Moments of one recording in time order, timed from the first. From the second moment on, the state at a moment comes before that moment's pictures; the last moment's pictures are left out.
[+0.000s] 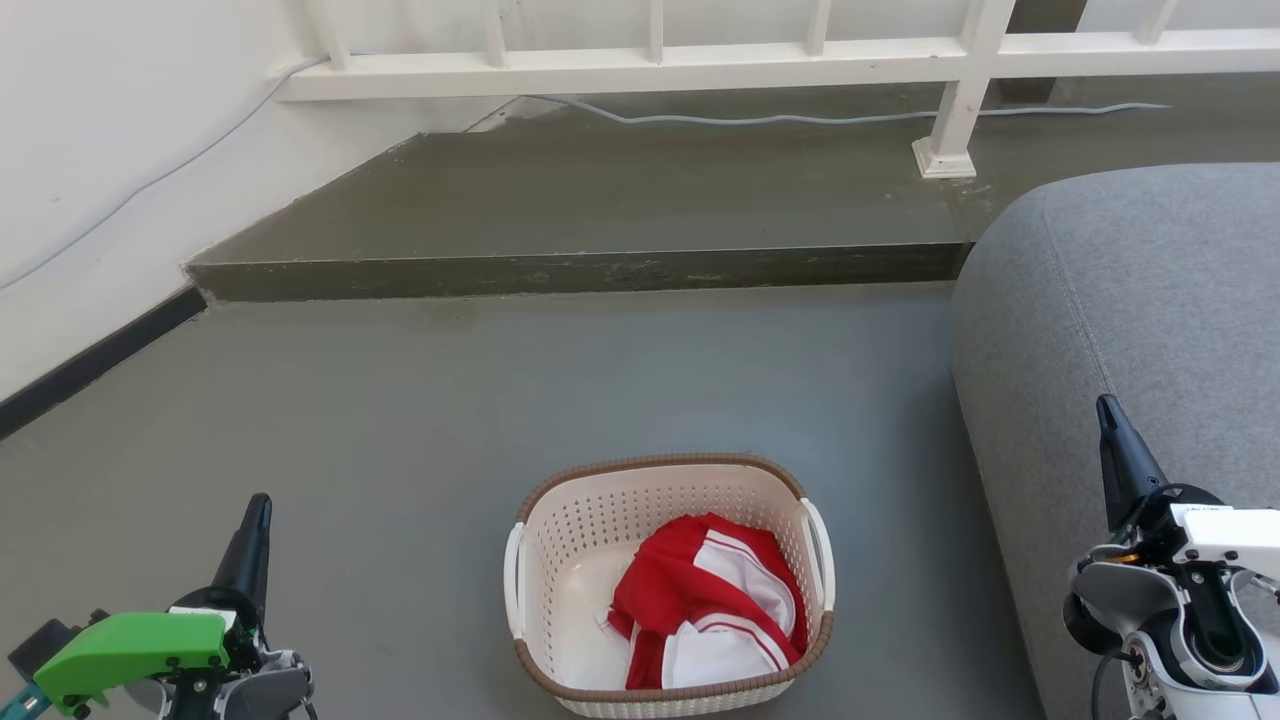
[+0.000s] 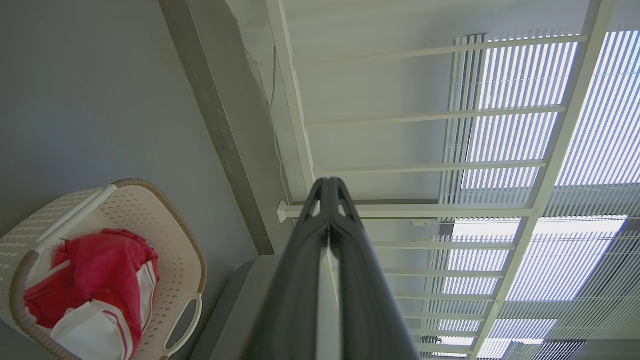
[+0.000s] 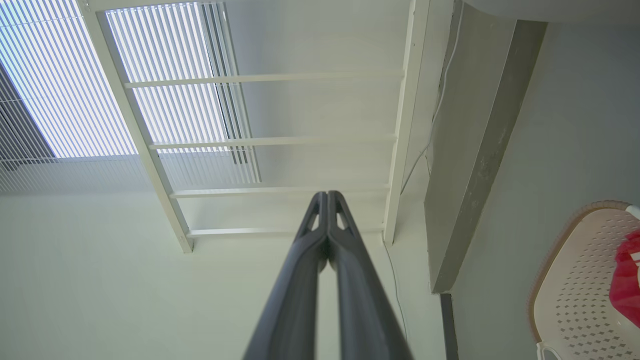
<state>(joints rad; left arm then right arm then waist) -0.03 0.11 -0.03 0.23 -1.69 -0.11 0.02 -0.05 -0.09 -0.06 0.26 1.66 0.11 0.05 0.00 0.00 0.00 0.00</state>
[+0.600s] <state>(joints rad) -0.03 0.11 -0.03 0.25 -1.69 -0.11 0.02 -0.05 -0.09 -0.06 0.27 1.66 0.11 0.05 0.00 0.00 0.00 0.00</state>
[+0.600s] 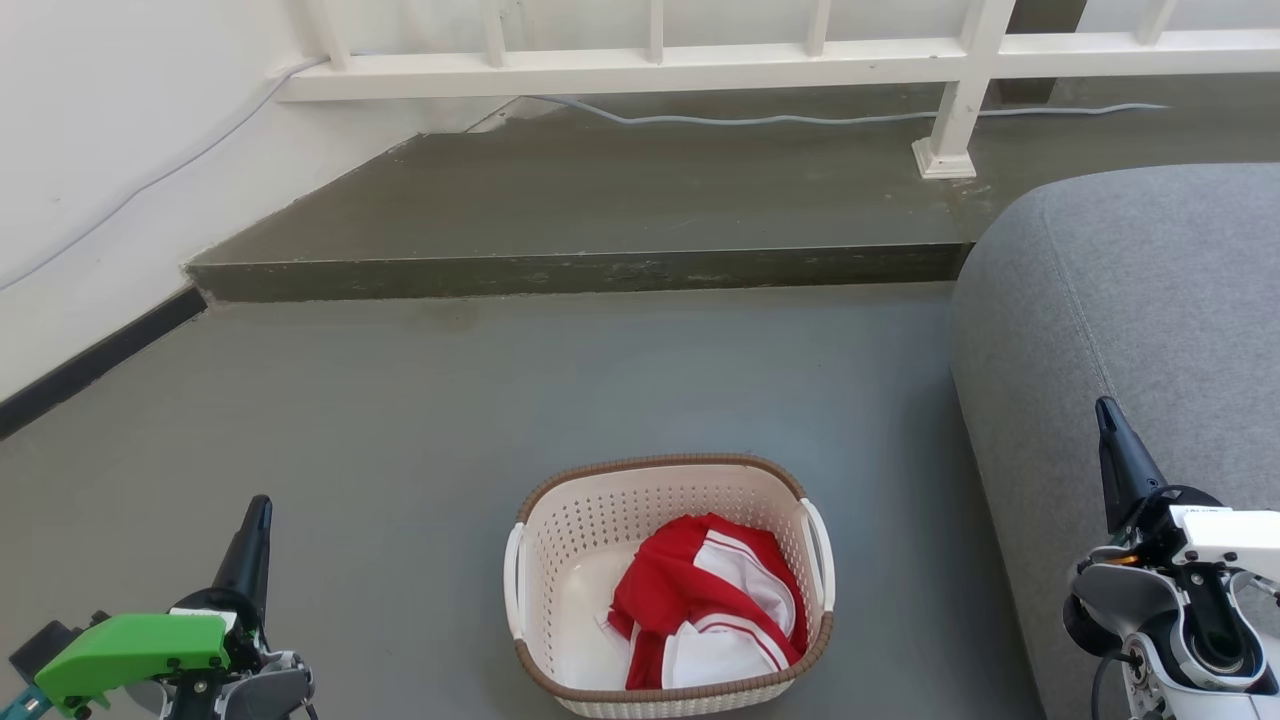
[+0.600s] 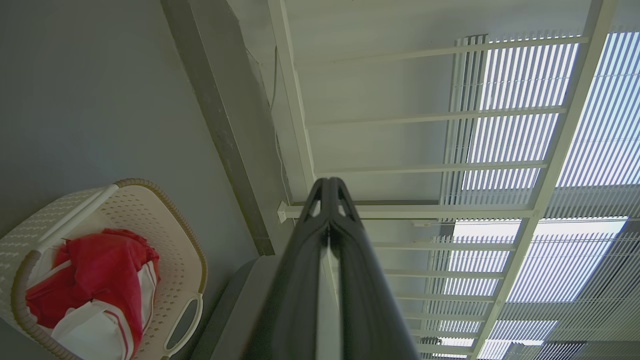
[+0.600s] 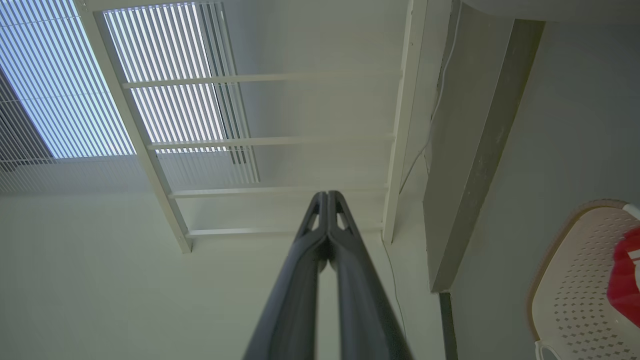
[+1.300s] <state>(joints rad) -0.04 0.11 -0.03 0.25 -1.69 -0.11 0.03 -0.05 -0.09 -0.06 0.27 1.66 0.11 0.05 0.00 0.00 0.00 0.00</state>
